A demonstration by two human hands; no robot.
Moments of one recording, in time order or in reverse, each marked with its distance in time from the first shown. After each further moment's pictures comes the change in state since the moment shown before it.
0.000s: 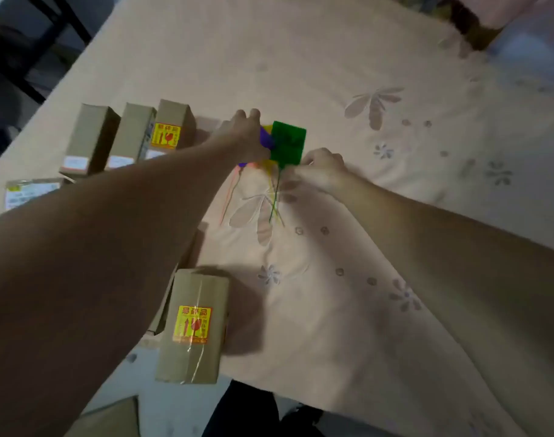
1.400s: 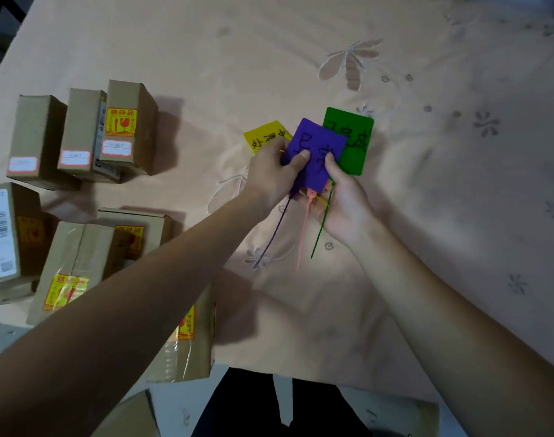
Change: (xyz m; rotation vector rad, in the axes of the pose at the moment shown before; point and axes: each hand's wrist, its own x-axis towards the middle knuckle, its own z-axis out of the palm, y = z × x) left_hand -0.097 0.079 0.081 -1.019 0.005 0.021; right_hand -0.076 0.076 0.021 1.739 -0.036 0.255
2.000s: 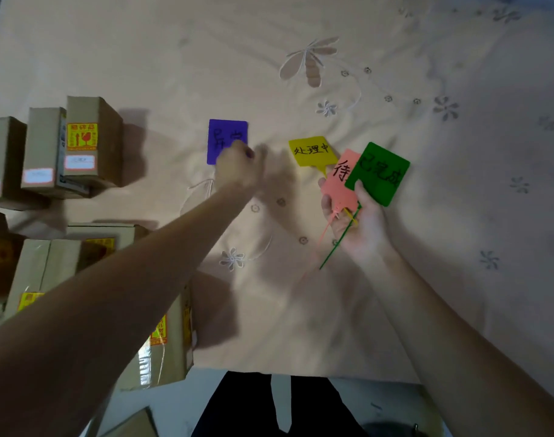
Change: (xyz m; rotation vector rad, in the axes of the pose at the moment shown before) left_hand 0.030 -0.011 0.020 0.463 0.130 -0.098; right_hand -0.028 -0.019 -0.094 0.301 0.029 -0.167
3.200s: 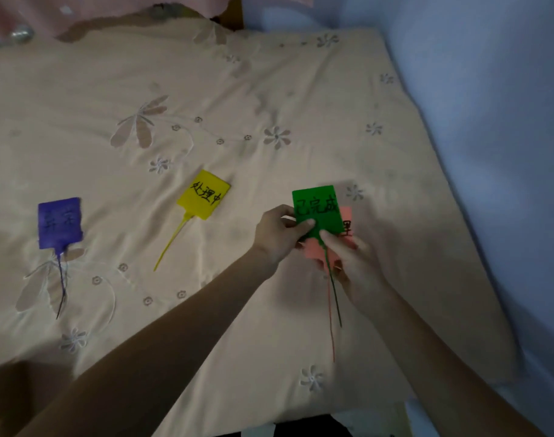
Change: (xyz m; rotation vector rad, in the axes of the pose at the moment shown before) left_hand -0.177 0.217 0.263 -0.365 -0.551 0.065; right_hand -0.049 -0.251 -0.188 -0.531 0.266 -0.172
